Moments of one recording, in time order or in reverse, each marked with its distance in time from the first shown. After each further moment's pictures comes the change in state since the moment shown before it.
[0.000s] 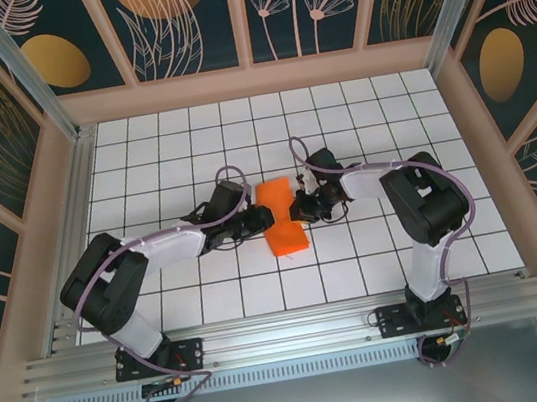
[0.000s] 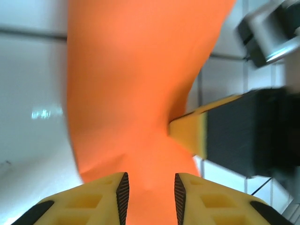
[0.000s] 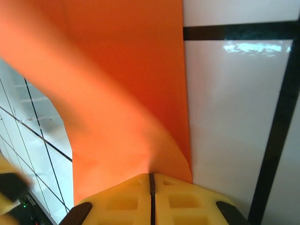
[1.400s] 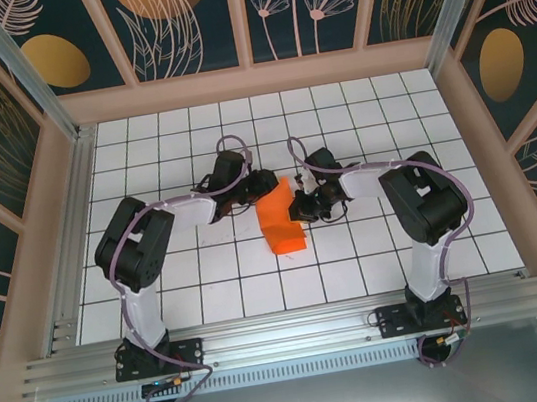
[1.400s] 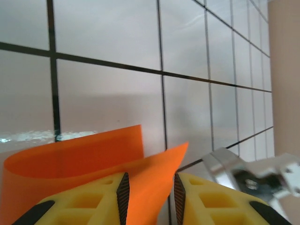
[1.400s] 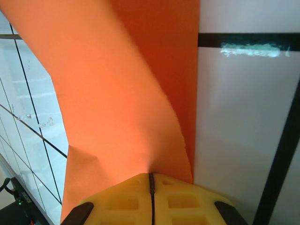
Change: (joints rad) left arm 0.117 0.348 0.279 0.183 0.091 -0.026; right arm 0.000 0.017 0.010 -0.008 -0.001 -0.035
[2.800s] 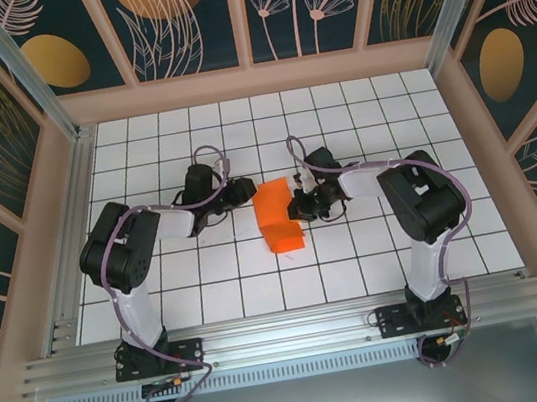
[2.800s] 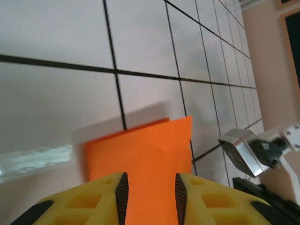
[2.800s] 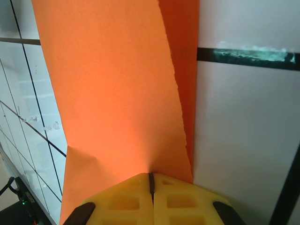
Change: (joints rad) left arm 0.133 -0.069 -0.233 0.271 0.170 0.118; right arm -0.002 0.018 0.011 0.019 -0.016 0.000
